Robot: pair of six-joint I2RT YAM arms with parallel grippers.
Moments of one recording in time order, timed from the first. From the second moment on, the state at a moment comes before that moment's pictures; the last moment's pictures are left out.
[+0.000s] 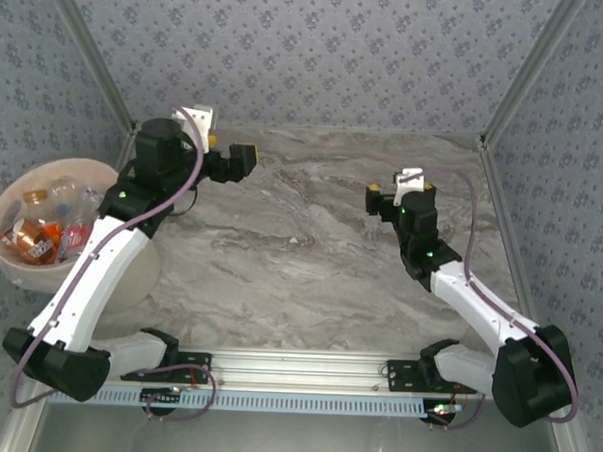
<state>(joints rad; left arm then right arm) -0.38 1.18 1.33 -0.48 0.11 -0.20 0.39 1.12 0.67 0.18 0.36 0.04</state>
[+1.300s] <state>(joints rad) 0.01 1.54 0.40 0.65 -0.12 -0.03 -0.10 1.34 0.41 0.45 -0.01 0.10</state>
